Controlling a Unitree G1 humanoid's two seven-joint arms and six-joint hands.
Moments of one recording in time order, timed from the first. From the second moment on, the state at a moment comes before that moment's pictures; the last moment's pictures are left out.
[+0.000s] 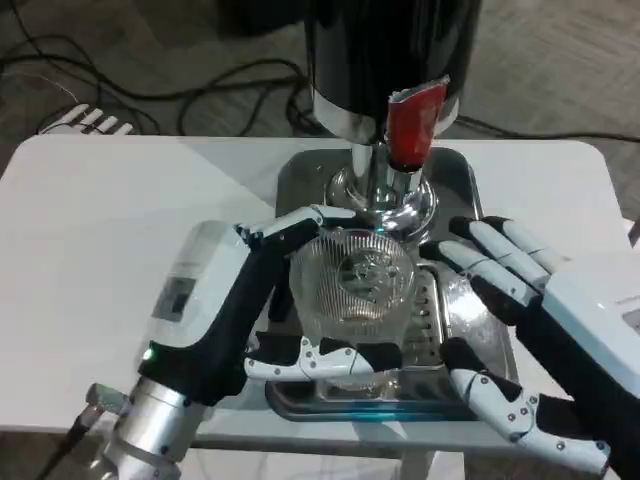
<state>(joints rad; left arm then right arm) -0.34 0.31 -0.07 0.25 0.62 -0.69 0.26 0.13 -0.43 -0.09 -0.94 -0.76 0.04 0.52</state>
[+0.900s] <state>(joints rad) -0.43 0.25 -0.18 0.43 0.72 -0.62 0.48 0.15 -0.44 -0.16 -0.96 -0.72 0.07 0.53</state>
